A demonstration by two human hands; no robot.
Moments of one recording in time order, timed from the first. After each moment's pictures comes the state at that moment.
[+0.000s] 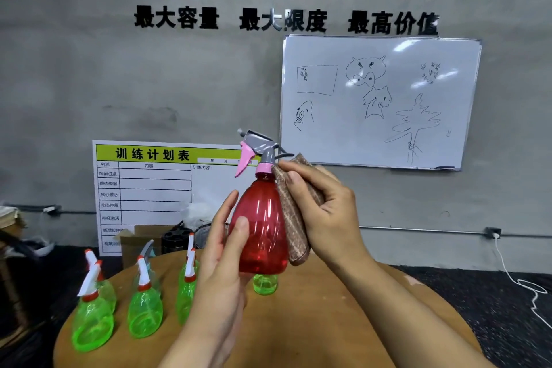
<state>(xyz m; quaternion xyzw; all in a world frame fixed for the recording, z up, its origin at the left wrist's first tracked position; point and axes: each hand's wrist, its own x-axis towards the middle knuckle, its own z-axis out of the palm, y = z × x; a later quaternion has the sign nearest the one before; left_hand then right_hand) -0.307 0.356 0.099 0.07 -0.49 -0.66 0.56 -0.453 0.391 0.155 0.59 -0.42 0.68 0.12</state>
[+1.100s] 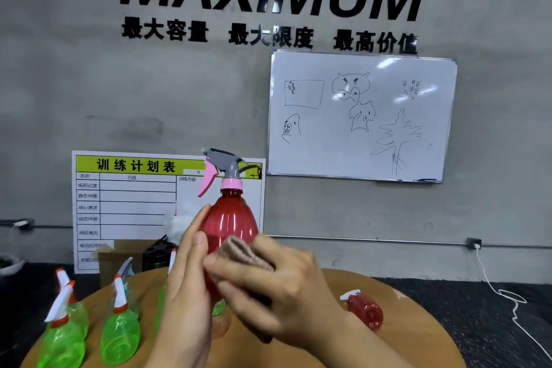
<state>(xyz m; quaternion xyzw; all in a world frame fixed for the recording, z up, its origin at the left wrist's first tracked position) -0.306 0.348 0.105 0.11 -0.50 -0.61 0.60 -0.429 0.415 0.121 0.73 -0.41 0.41 0.36</state>
